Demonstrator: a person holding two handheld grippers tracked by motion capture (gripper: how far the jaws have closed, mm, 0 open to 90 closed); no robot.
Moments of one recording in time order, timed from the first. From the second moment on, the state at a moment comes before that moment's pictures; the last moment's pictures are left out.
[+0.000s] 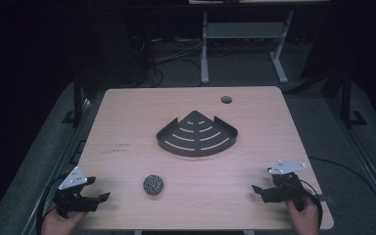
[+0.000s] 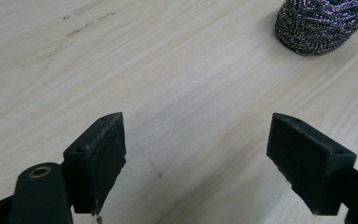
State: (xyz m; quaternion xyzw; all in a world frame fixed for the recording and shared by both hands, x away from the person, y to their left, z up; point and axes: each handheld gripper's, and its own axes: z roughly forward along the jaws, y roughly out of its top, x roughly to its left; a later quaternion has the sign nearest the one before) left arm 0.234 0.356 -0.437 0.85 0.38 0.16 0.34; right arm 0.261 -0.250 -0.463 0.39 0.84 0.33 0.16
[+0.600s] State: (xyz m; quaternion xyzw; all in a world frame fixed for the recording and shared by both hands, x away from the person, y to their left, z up) left arm 0.235 0.344 -0.436 0.86 0.37 0.15 0.34; right arm 0.261 -0.252 -0.462 0.39 0.84 0.33 0.16
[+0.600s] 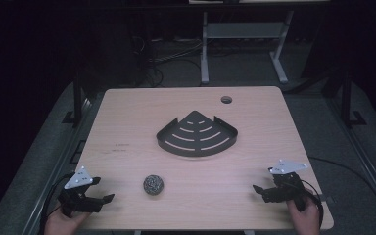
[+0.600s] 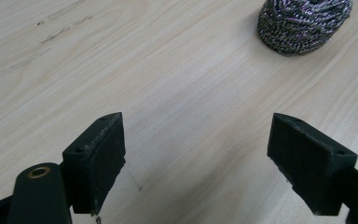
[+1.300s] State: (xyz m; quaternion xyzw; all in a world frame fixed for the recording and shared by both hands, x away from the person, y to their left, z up) left arm 0.243 0.310 -0.420 0.89 0.31 0.14 0.32; right arm 0.257 -0.249 -0.460 0.38 0.84 0.34 0.17
